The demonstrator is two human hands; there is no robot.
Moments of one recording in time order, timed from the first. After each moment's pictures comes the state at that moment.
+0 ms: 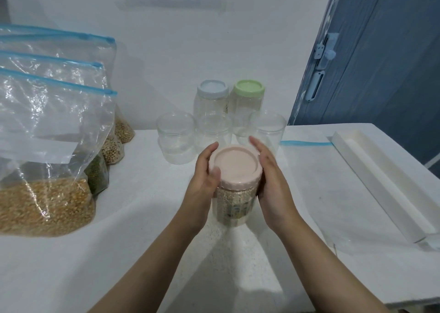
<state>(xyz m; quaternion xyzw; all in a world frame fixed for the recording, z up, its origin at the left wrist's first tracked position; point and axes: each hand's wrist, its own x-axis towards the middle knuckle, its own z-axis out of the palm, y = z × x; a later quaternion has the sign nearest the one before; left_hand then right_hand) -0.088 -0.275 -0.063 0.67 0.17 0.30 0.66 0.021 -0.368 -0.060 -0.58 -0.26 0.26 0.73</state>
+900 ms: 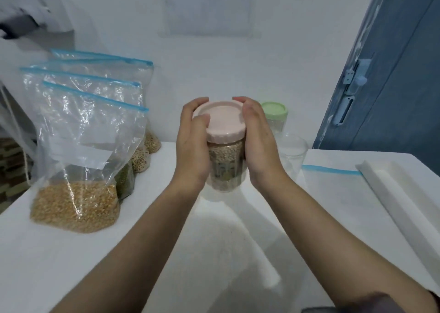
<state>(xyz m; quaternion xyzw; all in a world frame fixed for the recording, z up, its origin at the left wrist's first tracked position) -0.062 -0.237 0.038 0.59 0.24 0.53 0.56 0.019 -0.297 0.044 -0.54 -0.37 0.20 0.73</state>
